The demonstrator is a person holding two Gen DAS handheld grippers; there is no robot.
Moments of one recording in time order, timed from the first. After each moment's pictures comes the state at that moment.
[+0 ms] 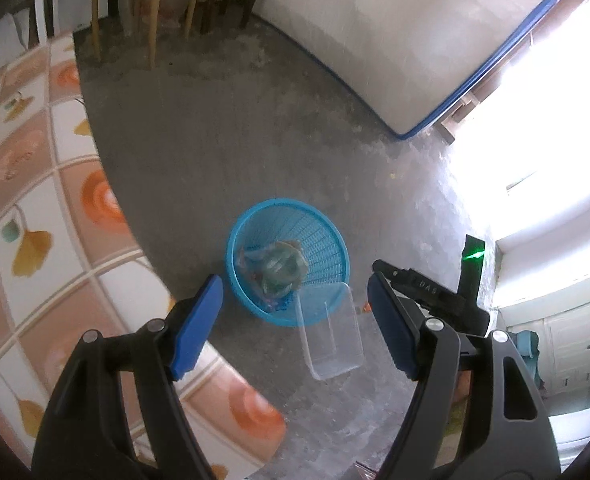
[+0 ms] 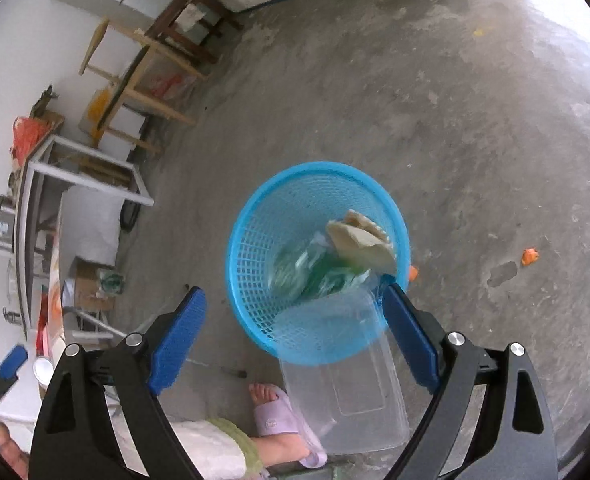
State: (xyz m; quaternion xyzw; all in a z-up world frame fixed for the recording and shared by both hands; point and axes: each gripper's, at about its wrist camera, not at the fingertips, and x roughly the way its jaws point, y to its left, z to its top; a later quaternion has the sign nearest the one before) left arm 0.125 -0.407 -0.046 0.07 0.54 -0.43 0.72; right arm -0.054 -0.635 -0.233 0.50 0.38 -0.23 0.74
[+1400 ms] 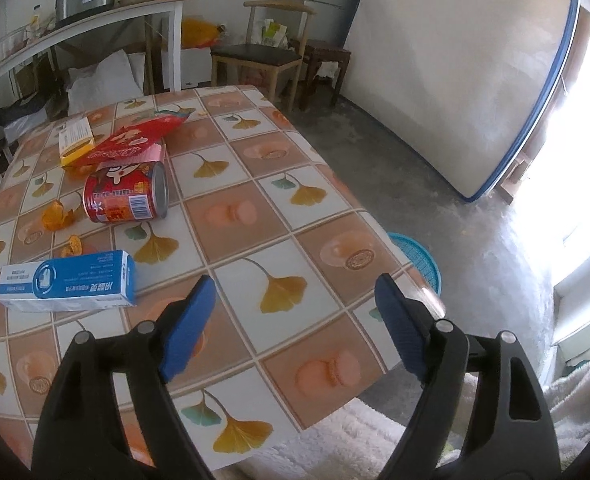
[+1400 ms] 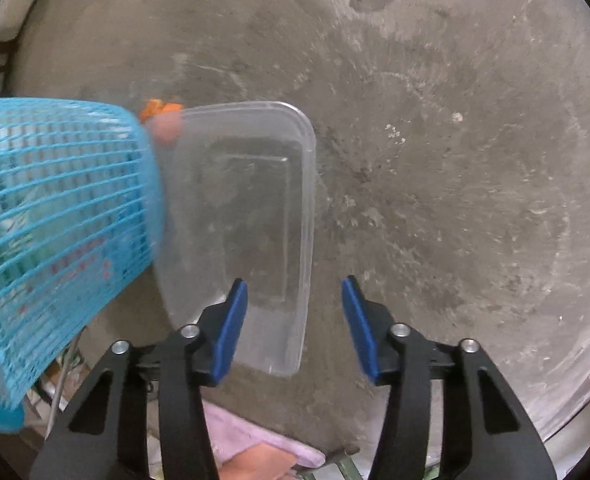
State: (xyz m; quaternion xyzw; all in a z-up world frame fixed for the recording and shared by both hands) left arm 0.096 -0.148 0.009 0.06 0.42 -0.32 0.85; right arm -0.135 -0.578 -0.570 0.67 0.47 -0.35 0.46
